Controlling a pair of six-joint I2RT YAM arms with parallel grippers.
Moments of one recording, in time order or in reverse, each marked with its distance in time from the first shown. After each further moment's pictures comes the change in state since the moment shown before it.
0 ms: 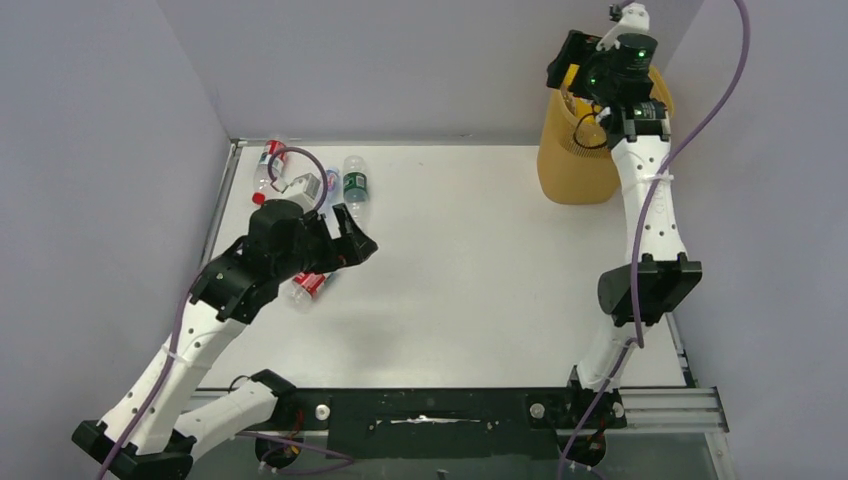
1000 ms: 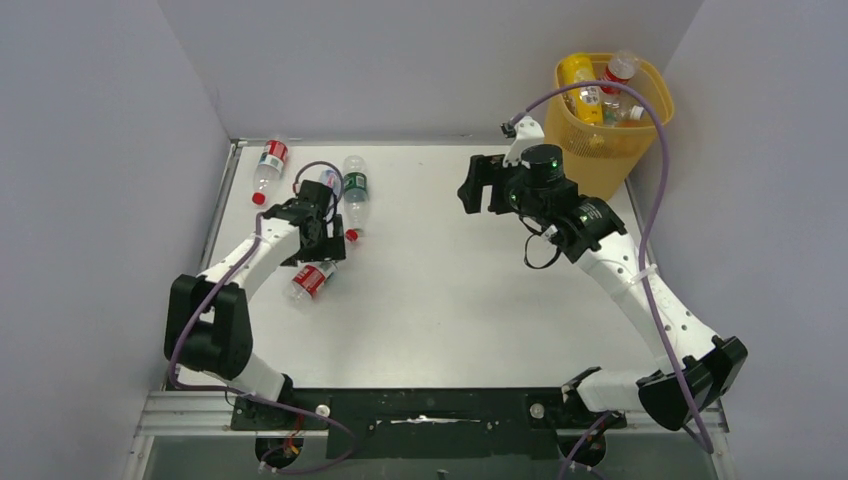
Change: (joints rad) left arm 0.269 0.587 -0.031 -0.003 -0.349 0.324; right arm 0.546 -0.584 -0.830 -0.002 0.106 0.066
